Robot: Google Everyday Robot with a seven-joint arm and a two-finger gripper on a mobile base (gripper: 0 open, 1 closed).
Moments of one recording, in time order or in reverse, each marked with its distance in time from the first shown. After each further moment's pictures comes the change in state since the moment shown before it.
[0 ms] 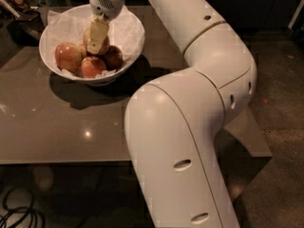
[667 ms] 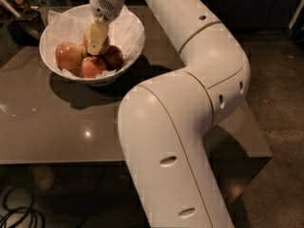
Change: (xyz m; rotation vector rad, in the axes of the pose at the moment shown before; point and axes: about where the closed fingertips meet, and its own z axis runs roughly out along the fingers) arm 0.000 -0.006 0.007 -0.010 0.002 0.004
